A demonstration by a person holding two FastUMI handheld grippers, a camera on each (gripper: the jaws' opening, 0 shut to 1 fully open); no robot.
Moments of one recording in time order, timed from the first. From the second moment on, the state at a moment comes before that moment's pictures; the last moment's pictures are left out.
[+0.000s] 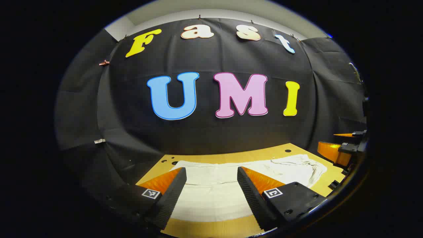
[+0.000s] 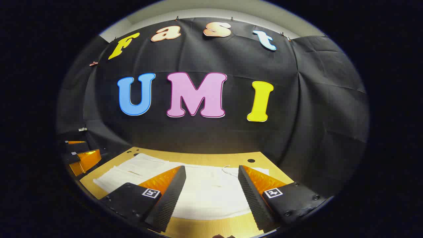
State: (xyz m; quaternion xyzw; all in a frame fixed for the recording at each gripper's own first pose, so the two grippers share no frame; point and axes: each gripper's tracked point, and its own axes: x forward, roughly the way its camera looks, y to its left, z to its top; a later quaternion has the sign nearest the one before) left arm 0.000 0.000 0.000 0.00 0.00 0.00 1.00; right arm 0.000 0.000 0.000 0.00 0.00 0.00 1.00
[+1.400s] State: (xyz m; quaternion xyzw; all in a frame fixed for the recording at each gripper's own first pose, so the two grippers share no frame) left arm 0.010 -0.005 -0.030 0.00 0.04 0.02 1.00; right arm 0.021 0.013 -0.032 -0.11 0.01 0.13 0.99
